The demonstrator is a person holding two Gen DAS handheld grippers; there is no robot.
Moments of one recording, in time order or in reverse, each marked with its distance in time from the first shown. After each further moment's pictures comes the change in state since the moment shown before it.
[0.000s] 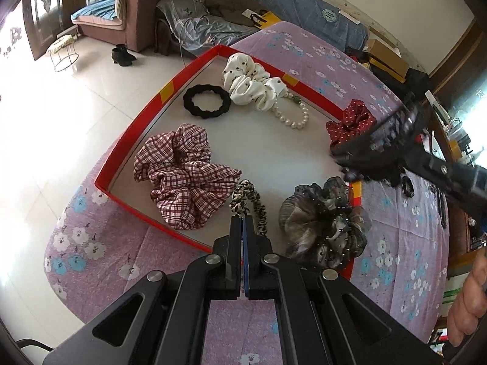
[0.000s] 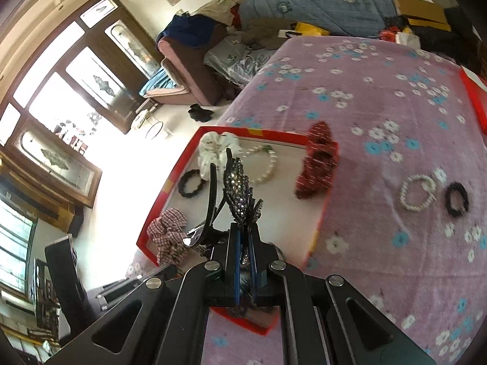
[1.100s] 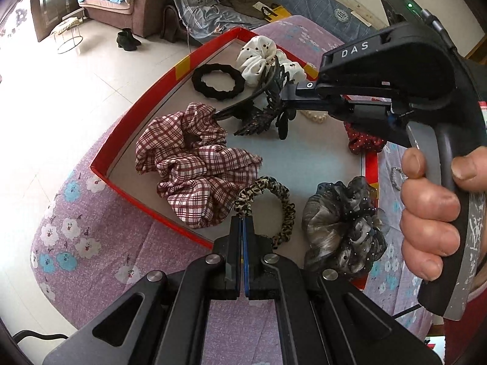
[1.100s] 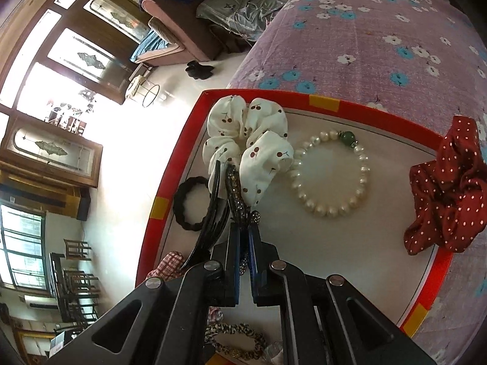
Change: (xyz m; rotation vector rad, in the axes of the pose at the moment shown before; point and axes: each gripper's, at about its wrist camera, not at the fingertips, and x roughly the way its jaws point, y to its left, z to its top) left arm 0.023 0.019 0.000 -0.059 0.032 -0.016; right arm 0.158 0.035 0.056 0.080 0.254 0.037
